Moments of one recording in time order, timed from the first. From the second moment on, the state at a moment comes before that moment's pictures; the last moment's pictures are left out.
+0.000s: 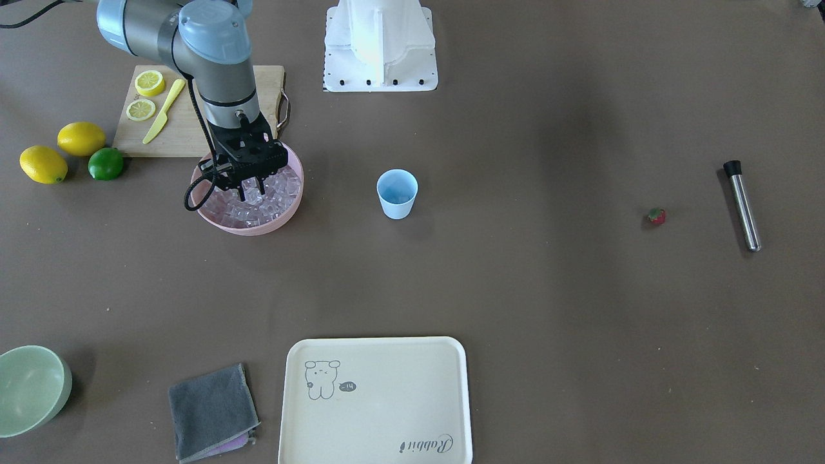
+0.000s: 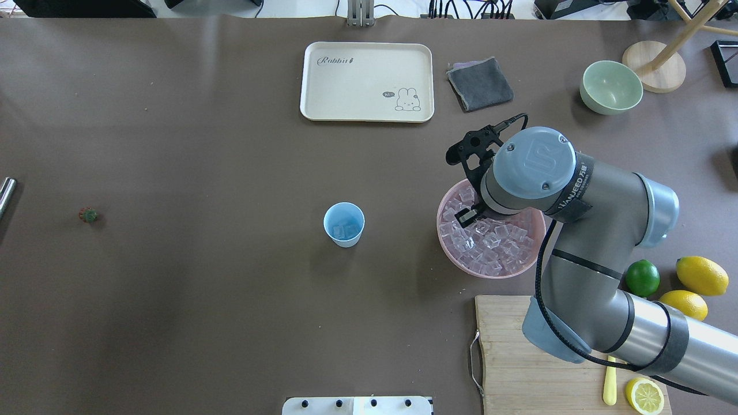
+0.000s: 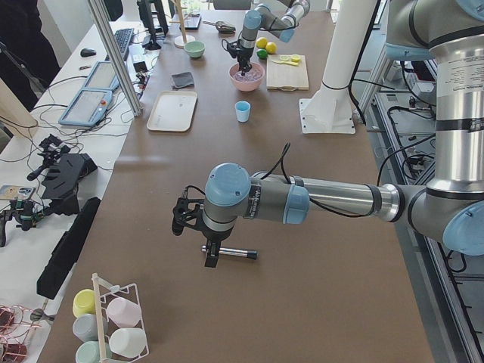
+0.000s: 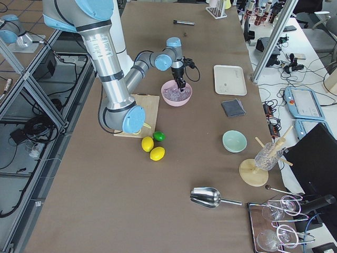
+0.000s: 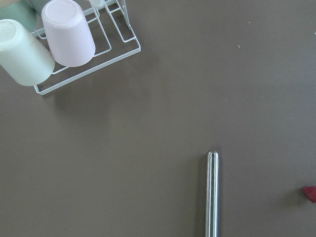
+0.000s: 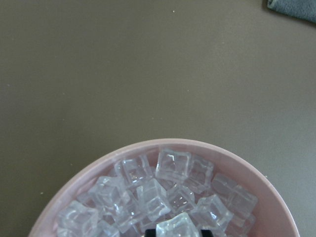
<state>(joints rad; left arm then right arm) -1.72 -1.46 -1.78 -1.62 -2.39 0.01 0.57 -1.14 1.94 -1.69 1.74 0.64</state>
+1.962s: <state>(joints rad) -1.73 -1.46 -1.77 -1.62 -2.40 0.01 0.41 -0.66 1.60 -1.69 1.66 0.98</state>
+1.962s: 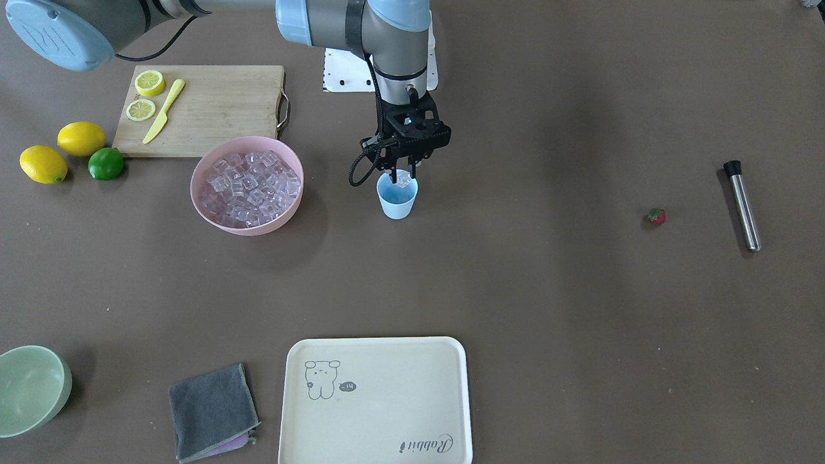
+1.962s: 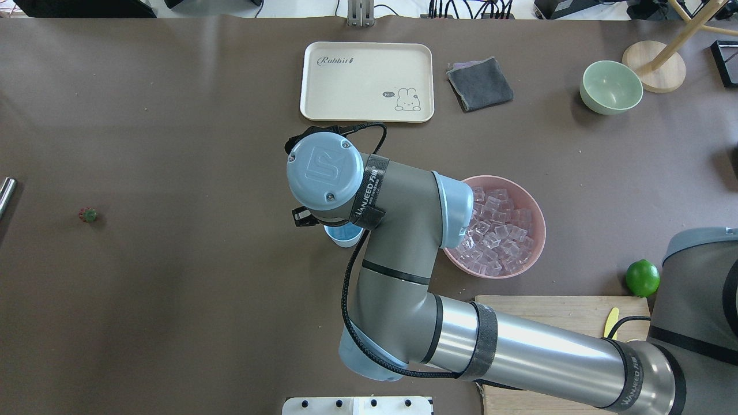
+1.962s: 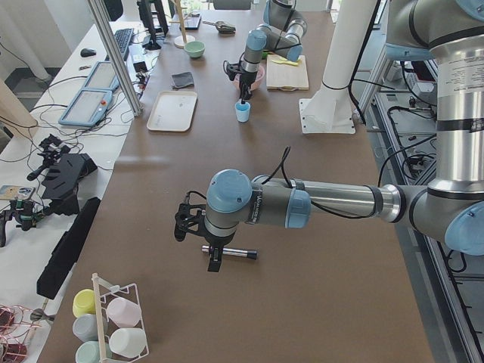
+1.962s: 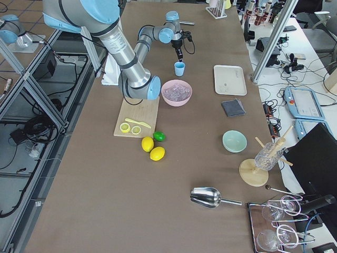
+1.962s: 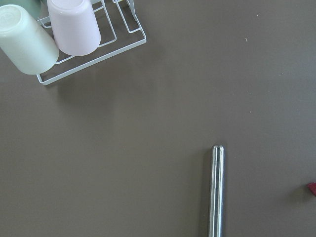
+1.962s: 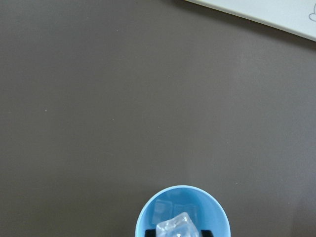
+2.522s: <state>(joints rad) -1.73 -1.46 -1.77 -1.62 -2.40 0.01 0.40 -0.70 1.62 -1.68 1.64 0.97</state>
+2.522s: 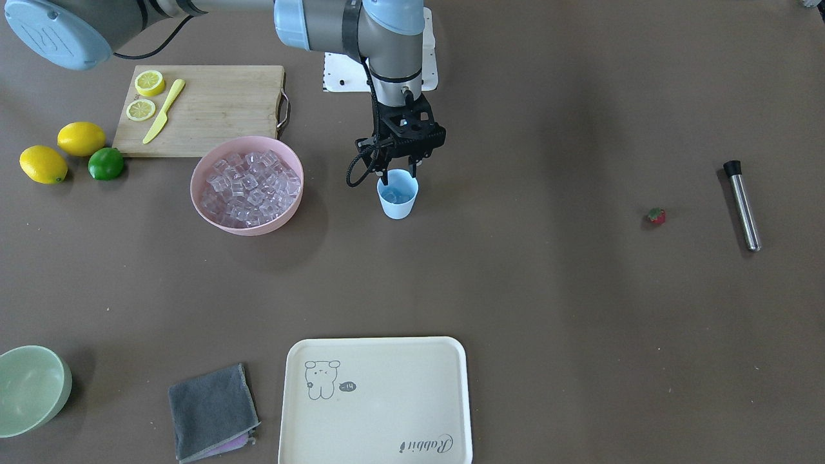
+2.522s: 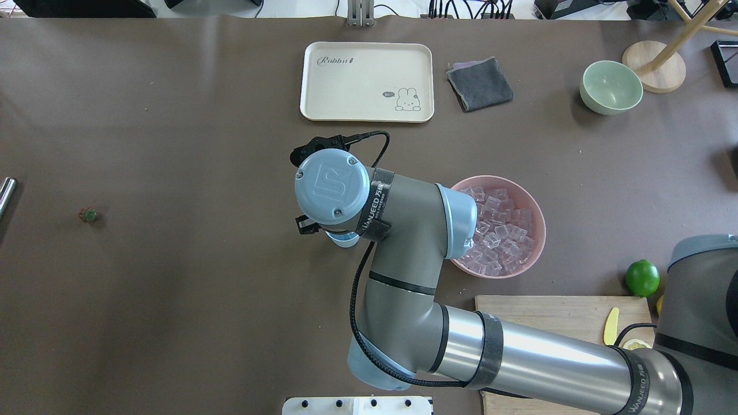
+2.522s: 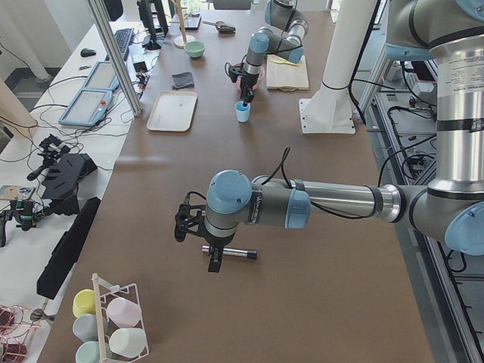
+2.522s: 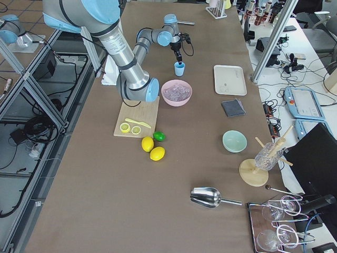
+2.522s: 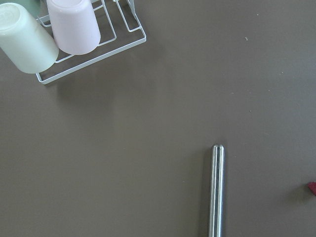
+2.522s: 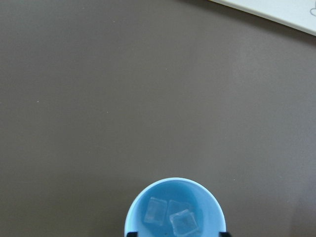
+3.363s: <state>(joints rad) -1.54 -1.50 -1.79 -1.66 -2.39 -0.24 0.77 -1.09 1.89 -1.69 1.91 0.57</state>
